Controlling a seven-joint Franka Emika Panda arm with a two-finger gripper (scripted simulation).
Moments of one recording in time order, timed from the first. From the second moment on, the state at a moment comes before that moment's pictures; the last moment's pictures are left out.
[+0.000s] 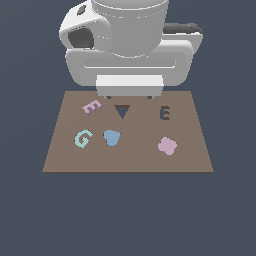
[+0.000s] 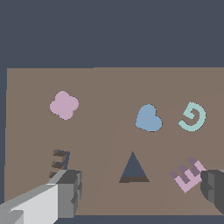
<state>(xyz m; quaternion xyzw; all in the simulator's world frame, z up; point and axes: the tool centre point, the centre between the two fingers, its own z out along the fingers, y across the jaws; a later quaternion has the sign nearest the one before) 0.007 0.003 0.182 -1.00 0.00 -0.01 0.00</state>
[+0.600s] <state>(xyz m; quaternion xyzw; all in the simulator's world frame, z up) 0.006 -0.011 0.170 -1.00 0.05 -0.01 0.00</state>
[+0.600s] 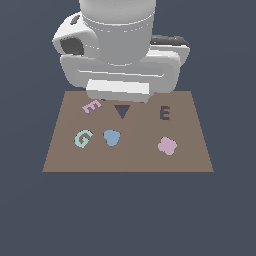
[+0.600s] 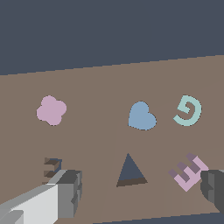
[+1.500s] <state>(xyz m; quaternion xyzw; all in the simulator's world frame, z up) -0.033 -0.100 0.085 -0.94 0.33 0.00 0.00</state>
